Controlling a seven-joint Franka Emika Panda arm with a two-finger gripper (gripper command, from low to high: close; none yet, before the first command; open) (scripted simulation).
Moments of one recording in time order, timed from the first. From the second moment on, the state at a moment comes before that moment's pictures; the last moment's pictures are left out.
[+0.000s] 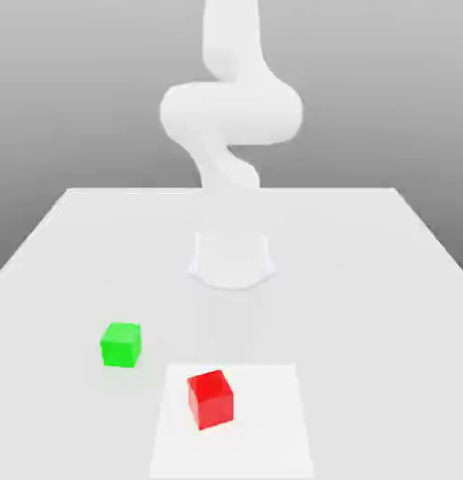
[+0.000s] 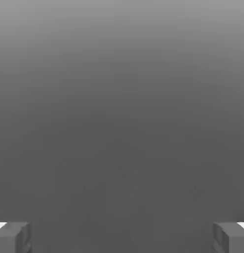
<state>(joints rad) 0.00 -0.71 -0.01 -2.35 -0.02 2.35 0.76</state>
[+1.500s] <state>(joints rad) -0.17 -0.08 -0.13 -2.82 -0.04 2.74 0.21</state>
